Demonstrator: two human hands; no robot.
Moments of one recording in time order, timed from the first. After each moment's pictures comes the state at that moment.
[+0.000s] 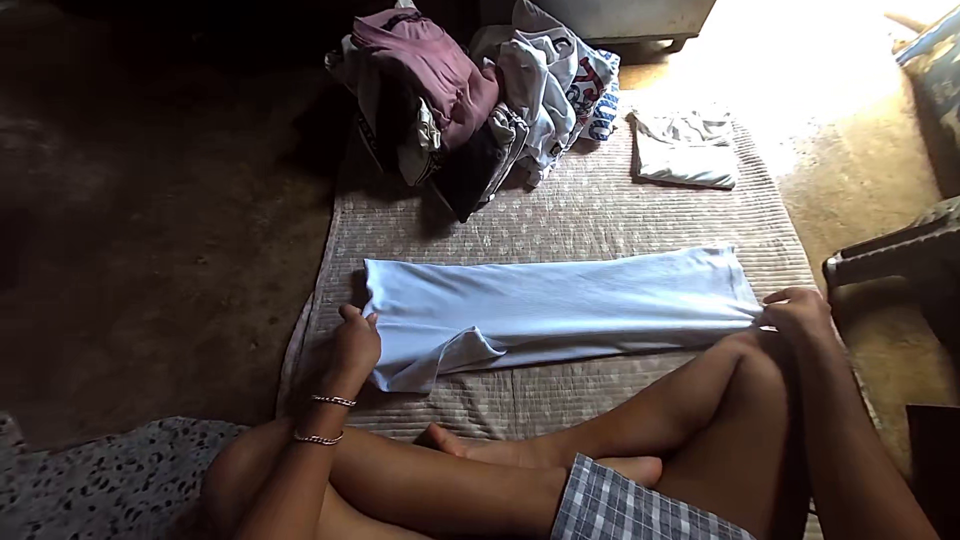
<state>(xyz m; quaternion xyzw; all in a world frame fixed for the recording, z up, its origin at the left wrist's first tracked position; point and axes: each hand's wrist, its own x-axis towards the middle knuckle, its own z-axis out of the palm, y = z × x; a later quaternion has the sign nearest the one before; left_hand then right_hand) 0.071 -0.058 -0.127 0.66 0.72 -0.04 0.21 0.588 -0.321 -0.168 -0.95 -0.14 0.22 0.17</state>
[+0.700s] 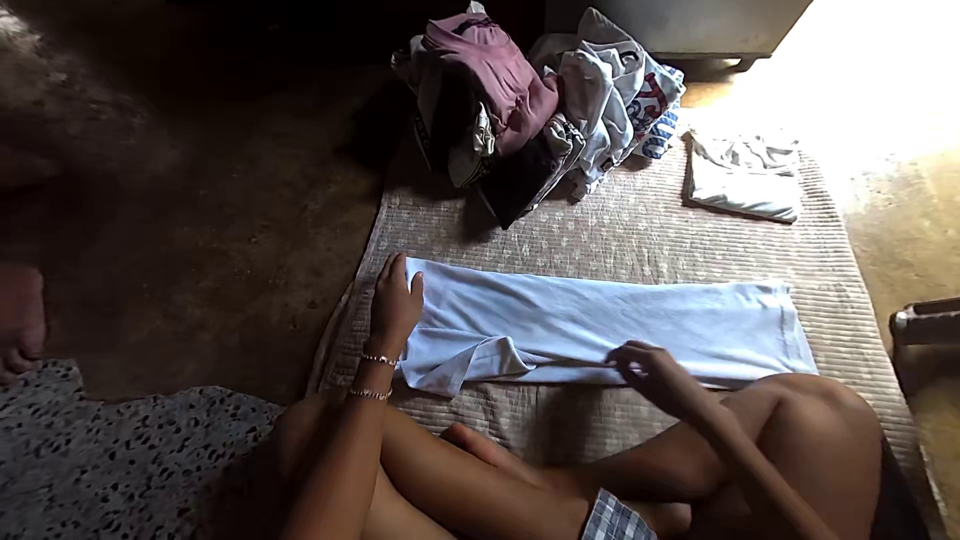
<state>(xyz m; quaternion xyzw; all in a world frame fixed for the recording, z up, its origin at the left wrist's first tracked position) 0.068 -0.009 -0.161 0.76 0.59 0.17 0.19 0.407 -0.242 -0.167 -0.63 -0.65 0.37 0.21</state>
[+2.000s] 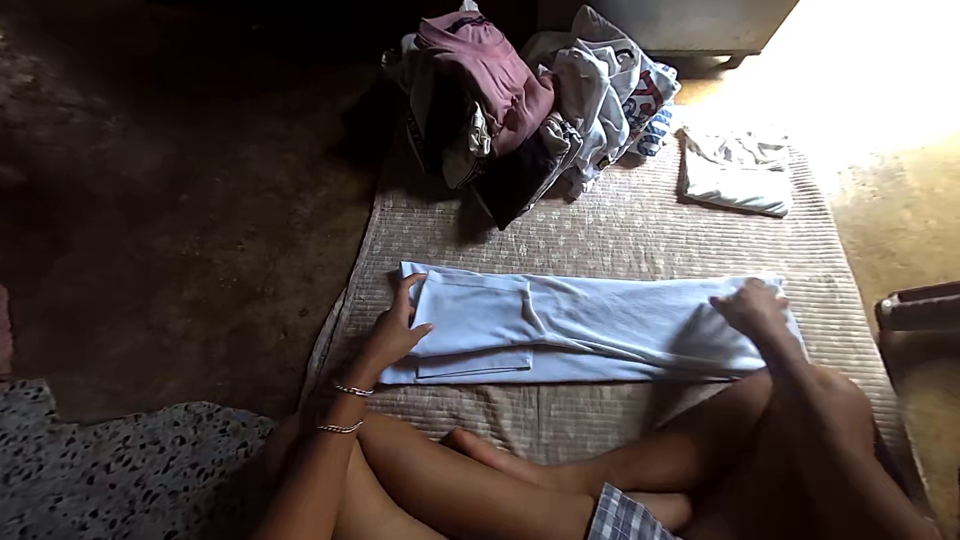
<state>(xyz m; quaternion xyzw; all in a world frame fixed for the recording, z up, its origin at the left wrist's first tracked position) 0.052 -0.024 -0.151 0.73 0.57 0.04 0.37 0.549 -0.217 -0.178 -0.93 -0.27 0.24 0.05</state>
